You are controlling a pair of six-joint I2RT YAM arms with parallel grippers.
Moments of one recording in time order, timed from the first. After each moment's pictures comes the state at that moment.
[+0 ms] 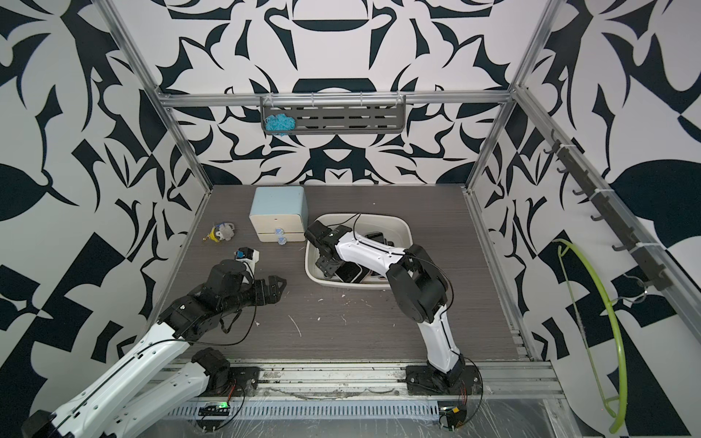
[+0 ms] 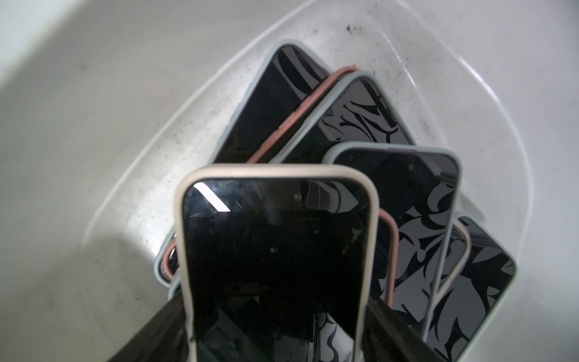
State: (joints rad) left arm -0.59 0.76 0.65 -0.65 -0.01 -0.55; right arm 0.81 2.04 1.60 -0.82 0.27 -0.01
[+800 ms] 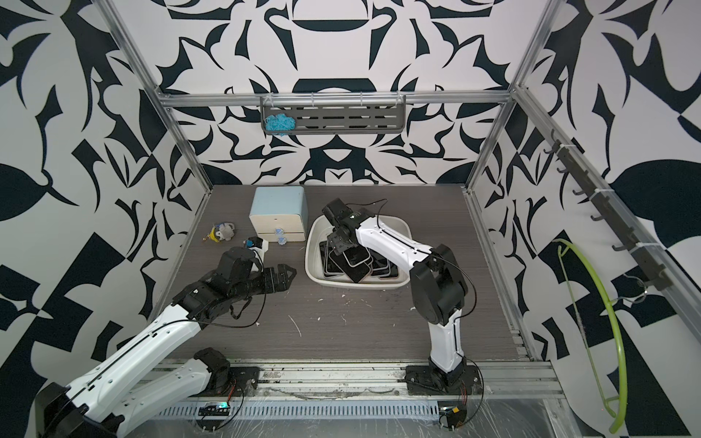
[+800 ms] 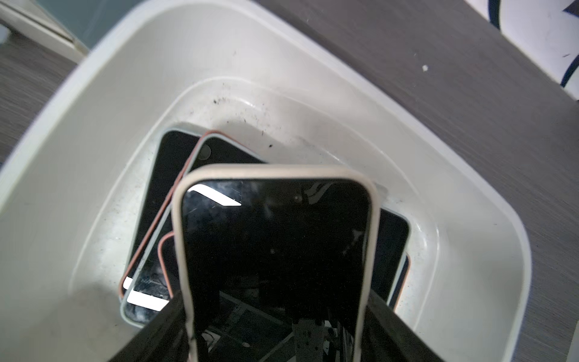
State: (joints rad) left arm -0.59 0.90 0.72 -0.54 0.05 -0.60; right arm 0.69 1.91 1.65 -0.83 0.27 0.15
